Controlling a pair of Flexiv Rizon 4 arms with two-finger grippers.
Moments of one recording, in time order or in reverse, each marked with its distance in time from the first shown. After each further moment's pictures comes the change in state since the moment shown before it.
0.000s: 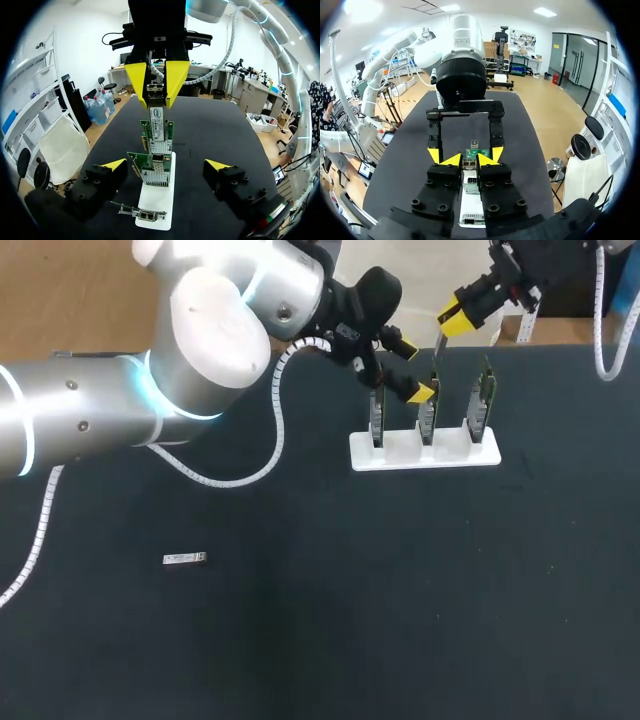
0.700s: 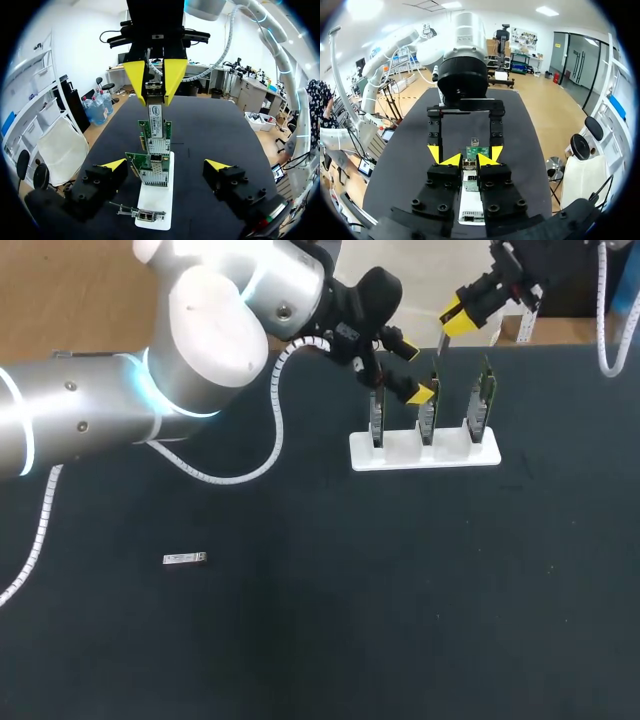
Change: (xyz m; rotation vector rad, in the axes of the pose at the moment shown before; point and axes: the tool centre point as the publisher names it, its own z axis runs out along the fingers) left arm 0.000 -0.002 0.000 0.014 0.002 0.012; right arm 0.001 0.001 -0.002 0.000 0.030 -0.016
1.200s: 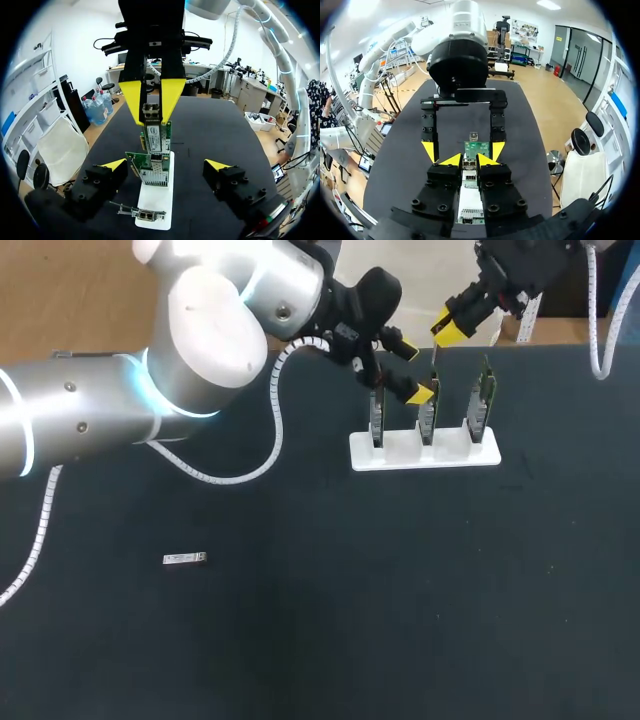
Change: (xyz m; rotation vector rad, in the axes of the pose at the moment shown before) left arm 0.000 0.000 0.000 0.000 -0.001 0.001; right arm 0.008 -0.003 0.017 0.002 0.086 0.011
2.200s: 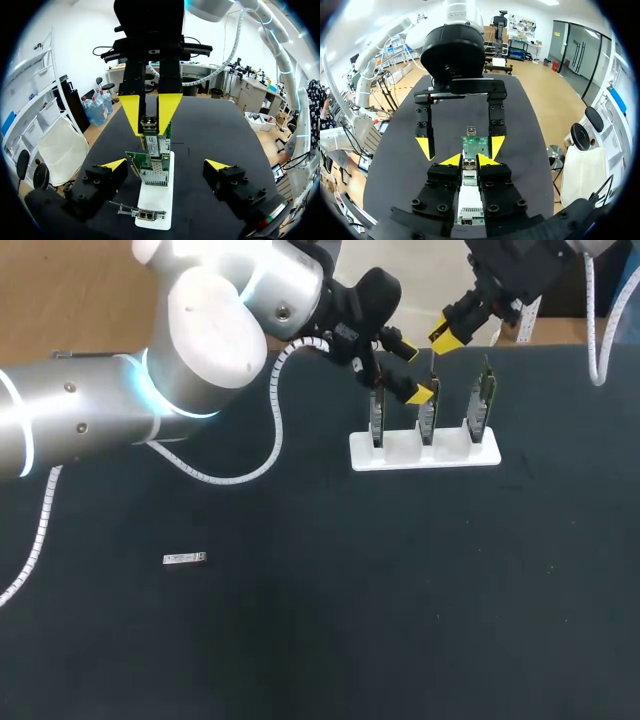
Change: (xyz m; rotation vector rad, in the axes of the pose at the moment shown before) left arm 0.000 0.000 0.000 0.000 -0.001 0.000; right arm 0.008 -0.003 0.009 0.016 0.031 0.018
